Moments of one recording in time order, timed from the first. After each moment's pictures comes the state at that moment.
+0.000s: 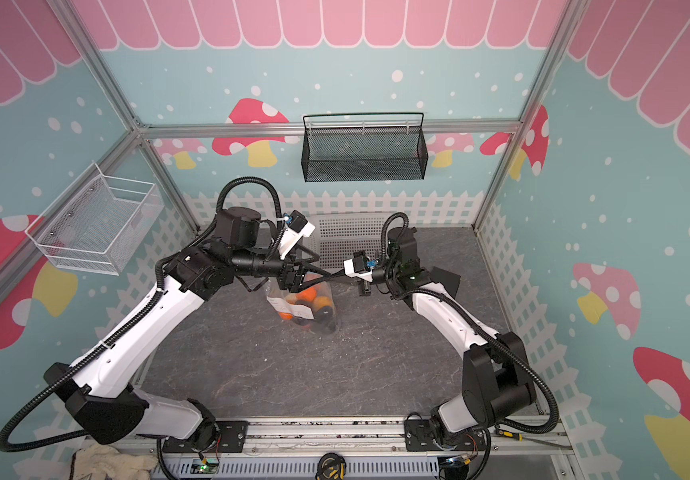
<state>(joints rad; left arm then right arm) -0.58 1.46 1.65 -0.76 0.64 0.05 0.37 1.49 1.11 0.12 -1.31 -0.71</state>
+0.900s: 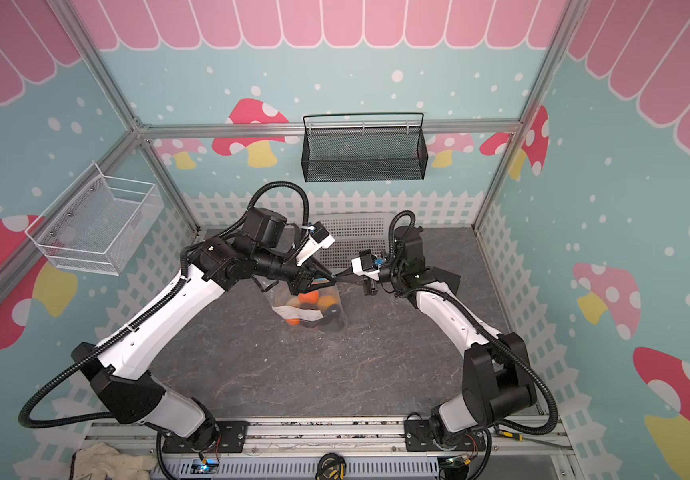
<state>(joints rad) -0.64 1.57 1.77 -0.95 0.56 0.14 0.33 1.49 1.11 0.11 -1.38 -0.71</state>
